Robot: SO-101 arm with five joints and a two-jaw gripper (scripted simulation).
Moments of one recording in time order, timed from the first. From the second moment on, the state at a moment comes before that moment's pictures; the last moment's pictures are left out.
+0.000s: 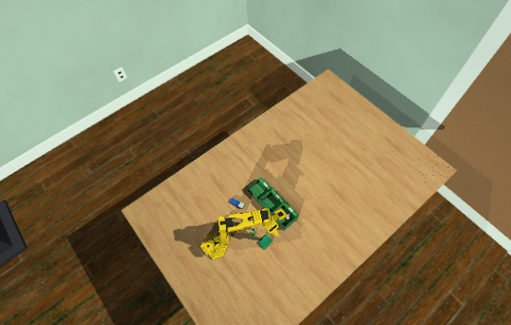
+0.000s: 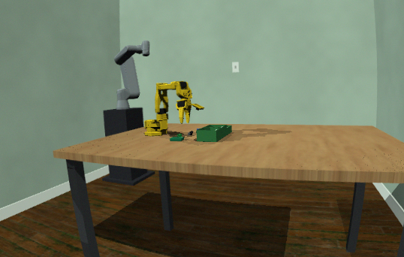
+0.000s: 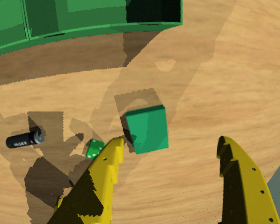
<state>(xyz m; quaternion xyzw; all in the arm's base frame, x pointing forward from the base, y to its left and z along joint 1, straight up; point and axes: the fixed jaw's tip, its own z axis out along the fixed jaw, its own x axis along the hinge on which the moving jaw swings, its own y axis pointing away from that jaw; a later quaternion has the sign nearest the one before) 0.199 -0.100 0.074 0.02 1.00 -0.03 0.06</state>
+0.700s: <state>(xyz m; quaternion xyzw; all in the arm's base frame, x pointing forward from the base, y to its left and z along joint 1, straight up) 0.153 -0.097 0.054 -0.07 1.00 0.00 0.00</state>
